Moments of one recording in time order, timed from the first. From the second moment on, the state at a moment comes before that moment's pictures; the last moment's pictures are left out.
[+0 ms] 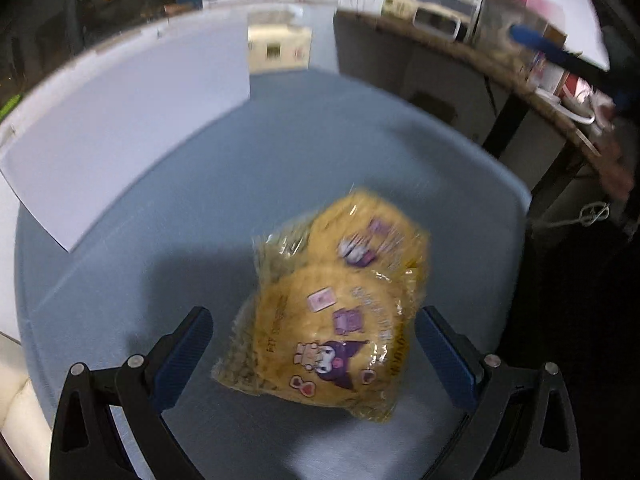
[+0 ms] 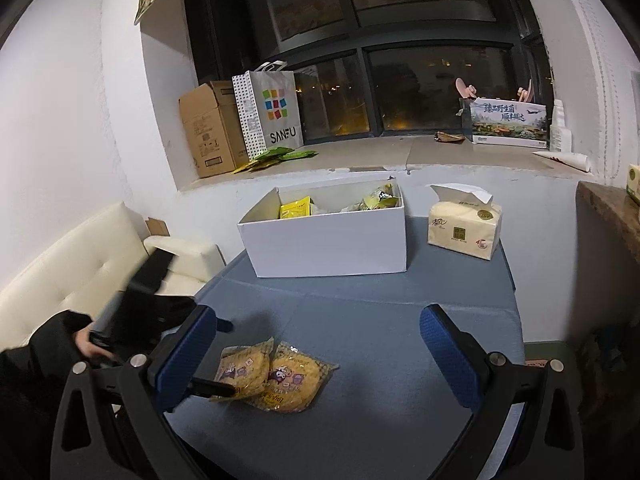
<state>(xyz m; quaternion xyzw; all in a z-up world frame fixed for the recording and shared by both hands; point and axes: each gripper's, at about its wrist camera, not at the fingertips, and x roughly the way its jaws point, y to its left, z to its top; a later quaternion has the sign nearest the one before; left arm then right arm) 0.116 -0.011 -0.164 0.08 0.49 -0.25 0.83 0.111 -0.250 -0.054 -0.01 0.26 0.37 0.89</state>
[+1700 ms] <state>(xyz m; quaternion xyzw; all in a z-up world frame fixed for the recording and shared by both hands) 0.030 0.079 -0.077 -0.04 0.31 -0.13 0.94 0.157 -0.109 -0.191 -0.24 0.45 0.41 0.76</state>
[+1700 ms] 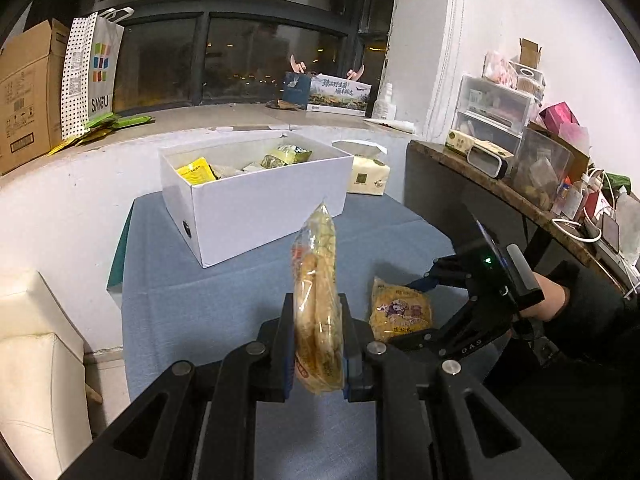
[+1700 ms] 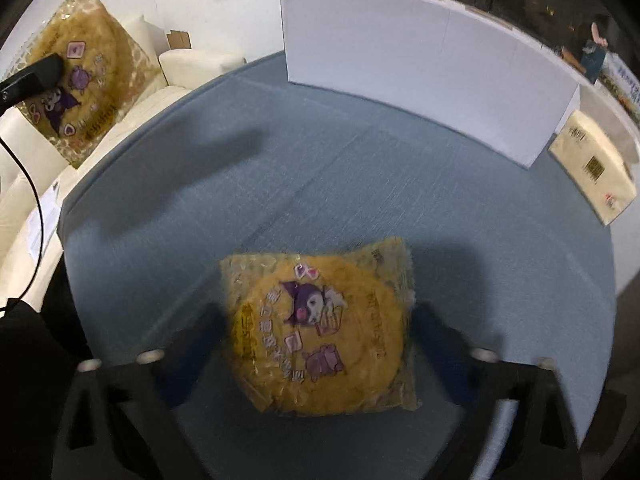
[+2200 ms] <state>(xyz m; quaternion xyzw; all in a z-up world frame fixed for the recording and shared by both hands) 0.098 0.103 -0.009 -0.10 0.22 -0.10 0.97 0.194 -0.164 -0.064 -0.03 0.36 0.43 0.83</state>
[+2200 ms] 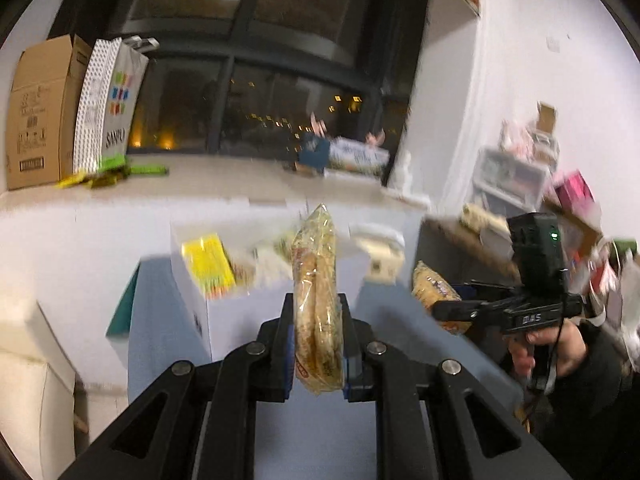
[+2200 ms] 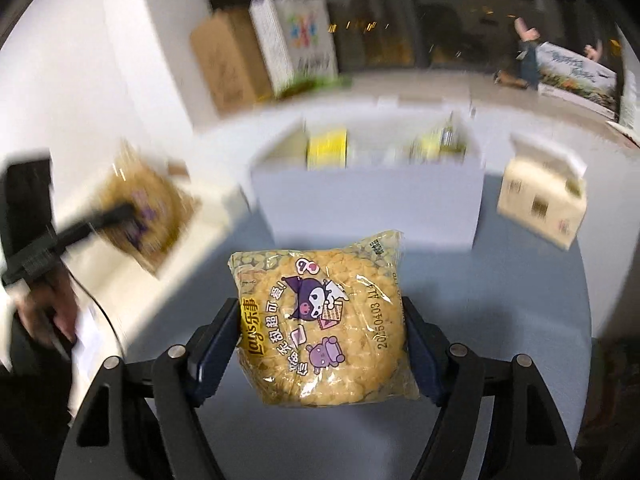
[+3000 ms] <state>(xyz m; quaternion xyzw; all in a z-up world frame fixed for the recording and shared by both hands) 0.286 0.147 -0.020 -0.08 0.28 0.02 0.96 0.415 -0.094 -0.026 0.10 0.39 0.33 0.85</state>
